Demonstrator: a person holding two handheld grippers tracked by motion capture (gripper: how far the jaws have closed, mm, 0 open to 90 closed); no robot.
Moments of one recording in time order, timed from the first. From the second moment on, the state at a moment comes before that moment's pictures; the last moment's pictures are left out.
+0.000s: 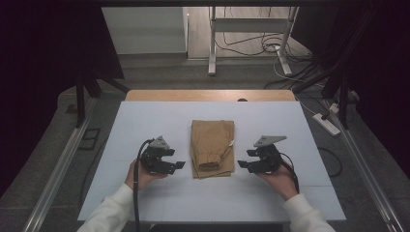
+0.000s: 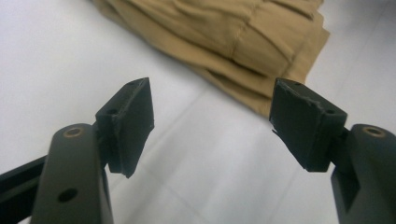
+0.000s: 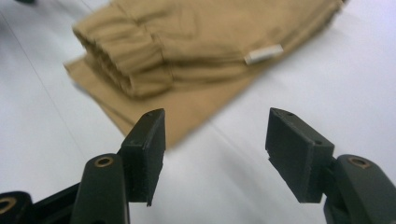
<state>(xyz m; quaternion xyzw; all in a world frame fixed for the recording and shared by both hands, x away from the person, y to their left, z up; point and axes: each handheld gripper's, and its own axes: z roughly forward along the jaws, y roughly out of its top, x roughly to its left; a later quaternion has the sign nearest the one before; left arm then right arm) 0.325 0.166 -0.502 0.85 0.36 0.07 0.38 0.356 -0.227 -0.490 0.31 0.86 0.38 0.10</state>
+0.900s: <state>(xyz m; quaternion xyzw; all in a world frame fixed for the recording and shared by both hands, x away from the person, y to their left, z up) 0.295 0.201 -0.517 0.84 0.39 0.07 0.37 0.319 -0.291 -0.505 0.33 0.86 0.37 0.12</state>
